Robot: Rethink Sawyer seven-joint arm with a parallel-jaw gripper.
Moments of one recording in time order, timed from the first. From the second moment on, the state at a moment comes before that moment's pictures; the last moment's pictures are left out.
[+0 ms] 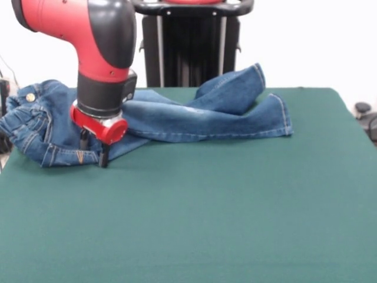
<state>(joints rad) -0.44 -0.39 -0.12 1.61 -0.26 0.16 2.17</state>
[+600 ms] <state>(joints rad) -0.58 -0.41 -0.01 1.71 -0.35 -0.11 2.17</state>
